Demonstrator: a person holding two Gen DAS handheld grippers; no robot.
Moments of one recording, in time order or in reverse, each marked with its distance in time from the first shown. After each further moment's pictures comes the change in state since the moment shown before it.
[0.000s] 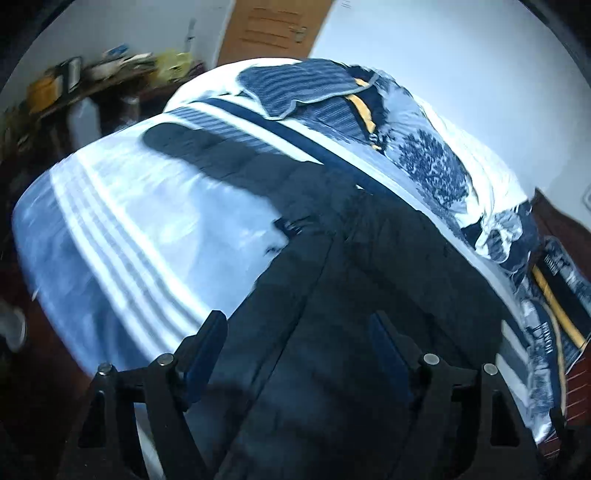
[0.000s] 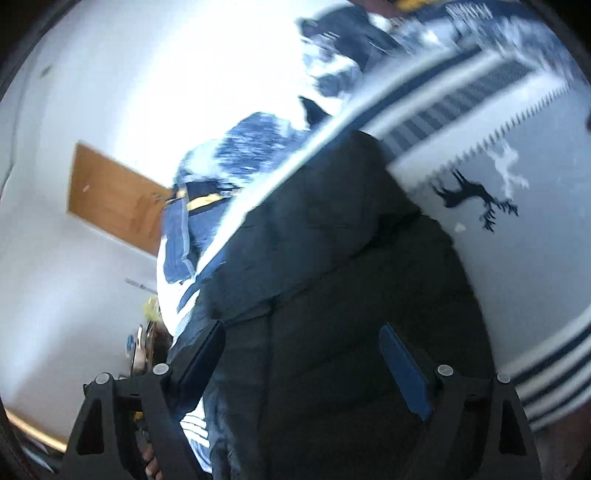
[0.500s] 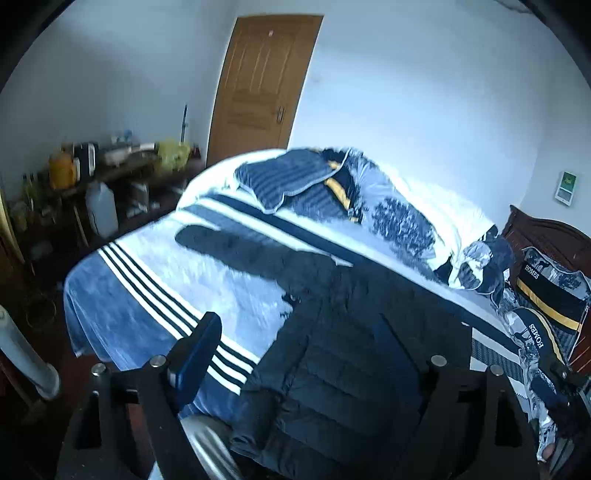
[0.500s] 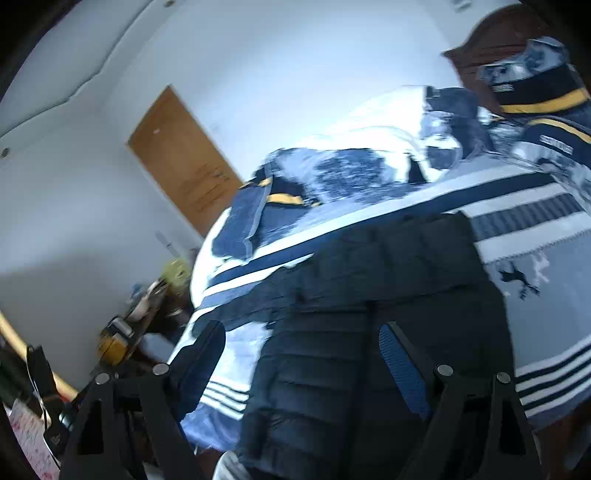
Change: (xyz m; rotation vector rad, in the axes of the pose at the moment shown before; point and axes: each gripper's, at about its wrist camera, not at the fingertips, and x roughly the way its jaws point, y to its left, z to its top) left arm -0.174 -0.023 -0.005 0.163 -0.302 0.008; right arm -0.088 0.176 -0.061 -0.359 -0.072 0.057
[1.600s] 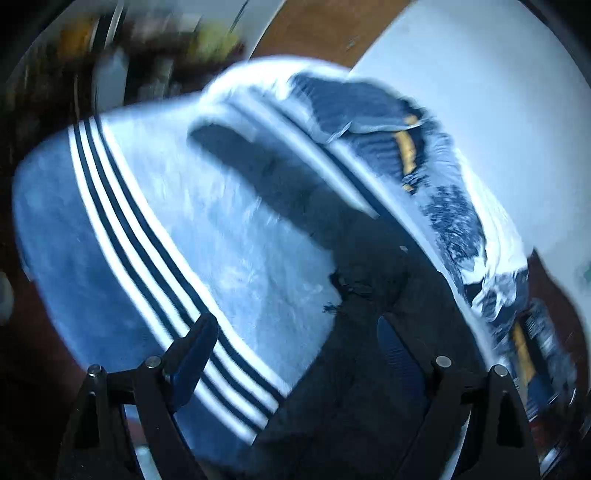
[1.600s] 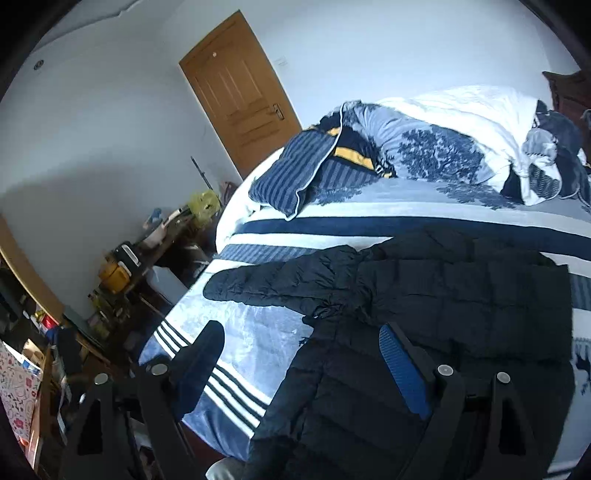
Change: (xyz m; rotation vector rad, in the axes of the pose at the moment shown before) left arm 0.258 0.161 0.008 -0.442 0.389 -0.078; right arm 0.214 0.087 0.031 -0.236 0.208 0.059
